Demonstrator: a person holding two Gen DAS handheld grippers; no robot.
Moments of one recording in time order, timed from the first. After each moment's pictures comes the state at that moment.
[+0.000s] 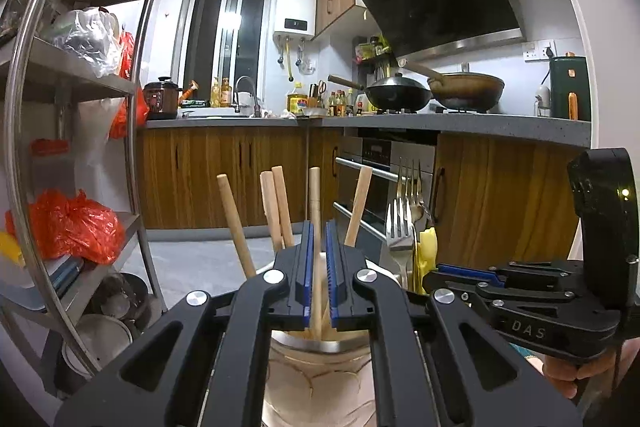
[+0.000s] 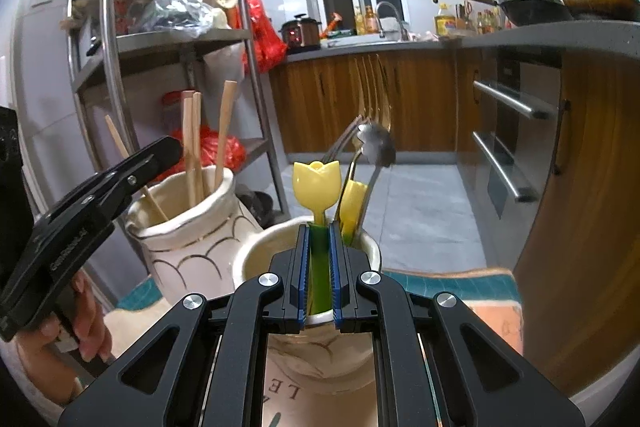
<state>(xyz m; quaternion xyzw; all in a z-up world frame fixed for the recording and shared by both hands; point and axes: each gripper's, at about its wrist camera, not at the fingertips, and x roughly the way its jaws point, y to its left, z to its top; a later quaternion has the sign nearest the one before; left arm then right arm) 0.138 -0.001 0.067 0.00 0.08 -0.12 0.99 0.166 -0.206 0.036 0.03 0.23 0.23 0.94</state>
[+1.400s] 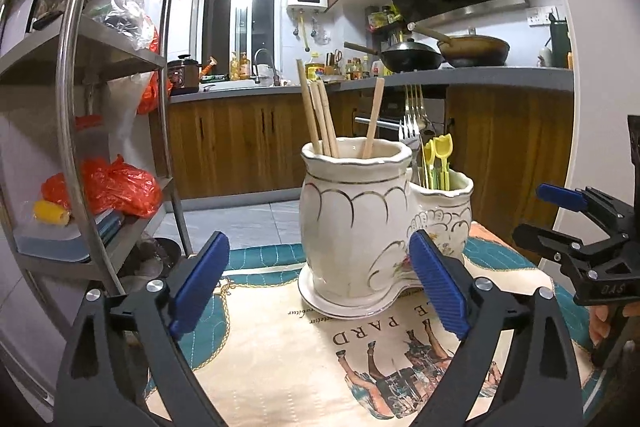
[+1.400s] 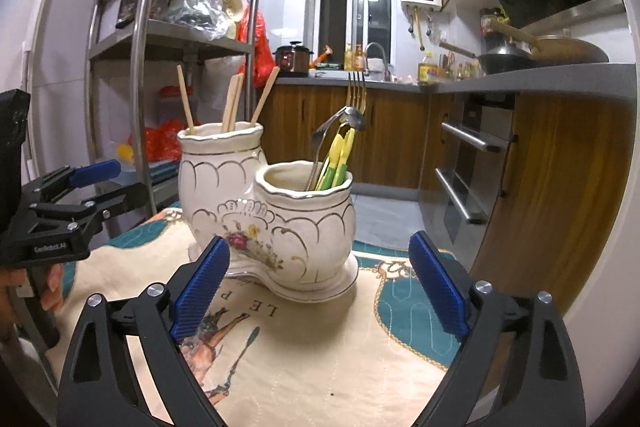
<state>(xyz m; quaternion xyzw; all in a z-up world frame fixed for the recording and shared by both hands) 0.062 0.032 0.026 0.02 0.13 -0.08 0.99 0.063 -0.228 0.012 -0.04 0.15 0.18 0.97</state>
